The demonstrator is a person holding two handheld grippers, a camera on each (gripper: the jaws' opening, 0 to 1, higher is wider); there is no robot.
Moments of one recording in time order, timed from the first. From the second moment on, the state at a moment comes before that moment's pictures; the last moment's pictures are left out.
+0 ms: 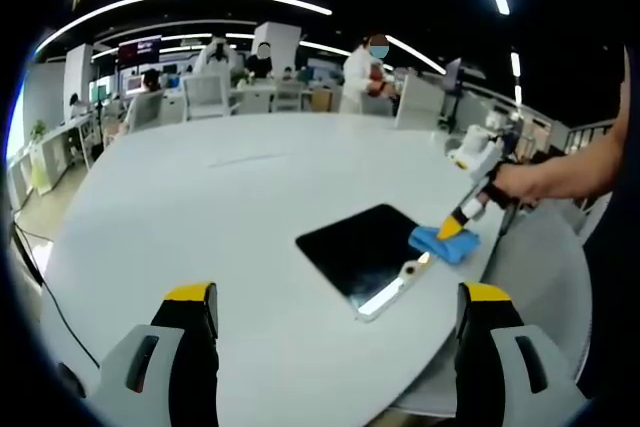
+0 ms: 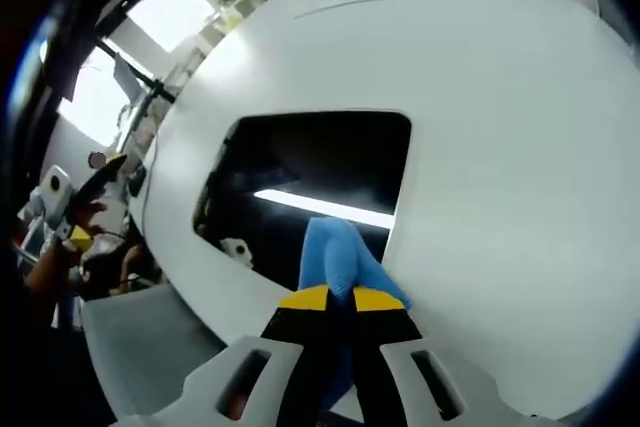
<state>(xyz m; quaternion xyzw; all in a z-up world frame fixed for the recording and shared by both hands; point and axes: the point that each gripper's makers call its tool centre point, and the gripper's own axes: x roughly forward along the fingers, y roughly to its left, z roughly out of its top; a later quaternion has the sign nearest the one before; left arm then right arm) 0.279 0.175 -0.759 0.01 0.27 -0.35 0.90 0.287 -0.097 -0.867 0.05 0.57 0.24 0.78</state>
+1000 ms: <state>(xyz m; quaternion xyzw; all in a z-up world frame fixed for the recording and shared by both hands) 0.277 0.174 -0.767 0.01 0.27 -0.35 0.89 0.311 -0.097 -0.868 0.05 0.57 0.23 0.79</state>
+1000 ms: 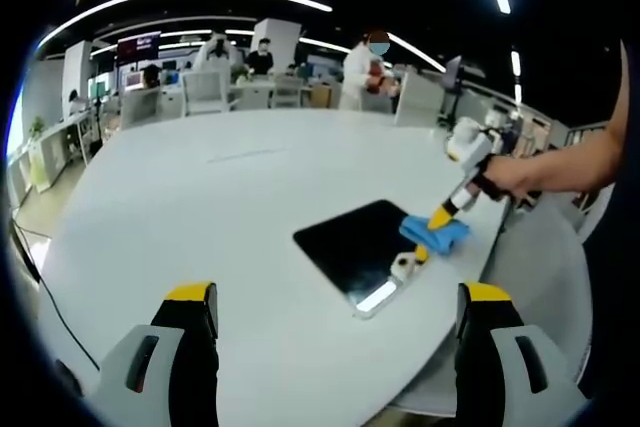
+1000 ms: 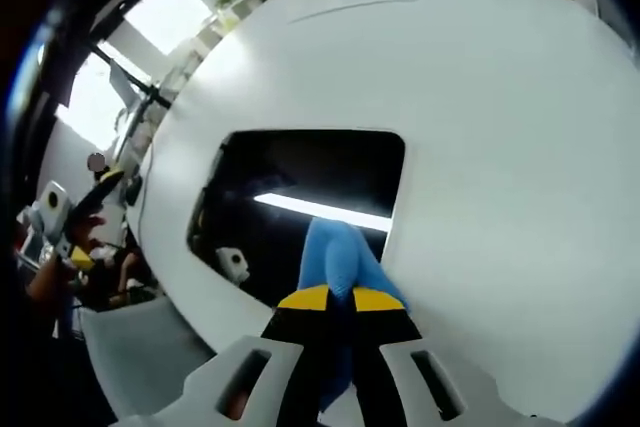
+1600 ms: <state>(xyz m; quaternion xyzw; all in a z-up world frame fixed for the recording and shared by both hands) 0.281 0.176 -0.764 0.00 0.28 -0.35 0.90 0.339 -0.098 -0.868 0.04 0.56 0.23 0.79</state>
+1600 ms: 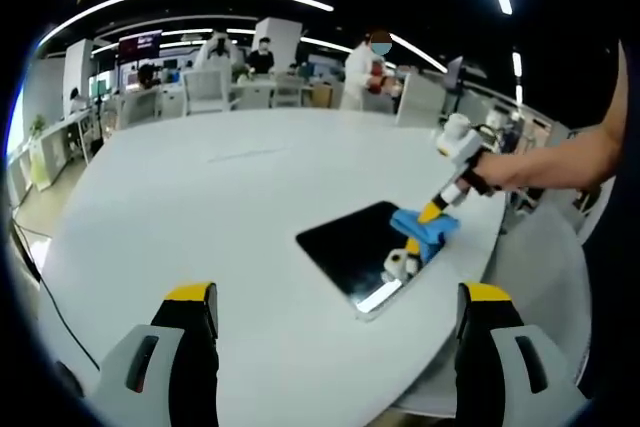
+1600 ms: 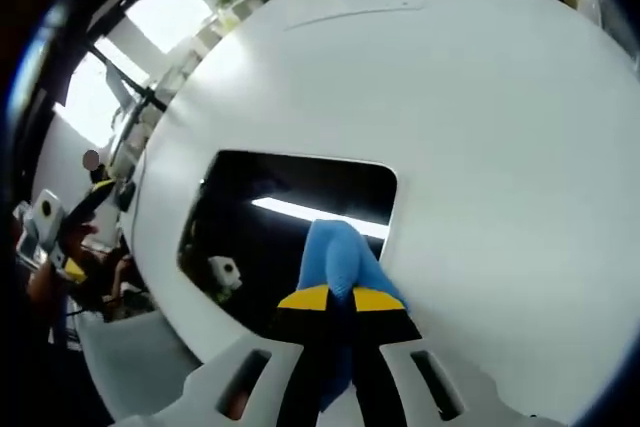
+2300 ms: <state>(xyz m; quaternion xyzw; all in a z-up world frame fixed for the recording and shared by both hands) 0.286 0.172 -0.765 0.00 0.28 -0.35 0.89 0.376 -0.098 -0.868 0.03 0.55 0.22 0.80</state>
